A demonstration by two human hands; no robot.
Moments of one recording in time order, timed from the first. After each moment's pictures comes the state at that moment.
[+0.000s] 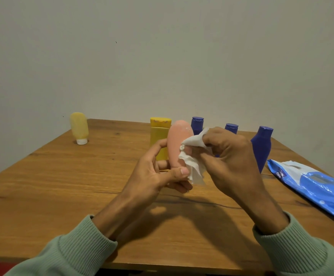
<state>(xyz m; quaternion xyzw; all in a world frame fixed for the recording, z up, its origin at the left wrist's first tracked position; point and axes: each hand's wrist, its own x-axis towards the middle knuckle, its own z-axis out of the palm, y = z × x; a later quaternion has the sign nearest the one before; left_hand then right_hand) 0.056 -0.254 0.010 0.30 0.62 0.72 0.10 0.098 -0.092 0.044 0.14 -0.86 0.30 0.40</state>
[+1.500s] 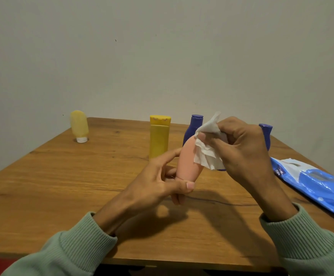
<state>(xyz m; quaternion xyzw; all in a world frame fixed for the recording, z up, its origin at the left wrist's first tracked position) 0.057 -0.256 0.007 0.37 0.67 0.62 0.15 0.099 -0.079 0.054 0.10 -0.83 0.38 0.40</state>
